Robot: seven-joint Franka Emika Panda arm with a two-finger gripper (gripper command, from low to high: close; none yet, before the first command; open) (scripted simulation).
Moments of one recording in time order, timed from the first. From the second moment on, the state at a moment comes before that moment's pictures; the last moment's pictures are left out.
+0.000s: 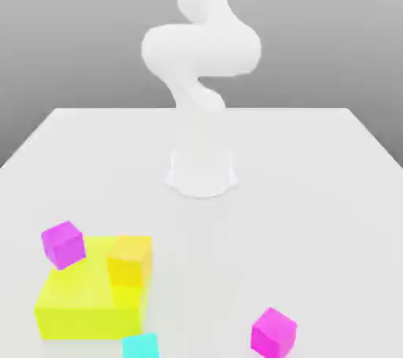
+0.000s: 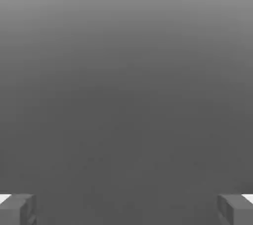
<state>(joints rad) 0.04 -0.71 -0.02 -2.31 0.01 2.33 0.74</state>
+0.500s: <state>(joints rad) 0.22 -0.16 -0.07 -2.39 0.11 2.54 0.35</state>
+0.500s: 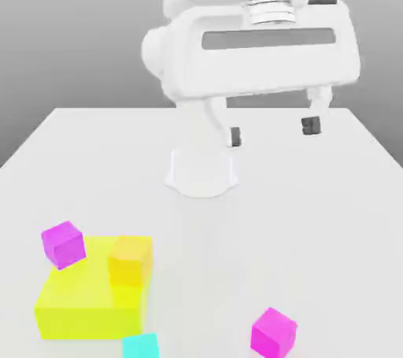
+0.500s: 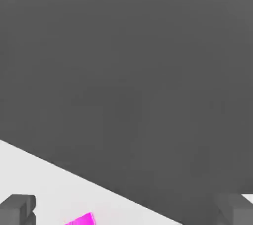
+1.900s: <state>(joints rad) -0.02 -0.18 -0.20 -2.63 -0.04 2.45 0.58</state>
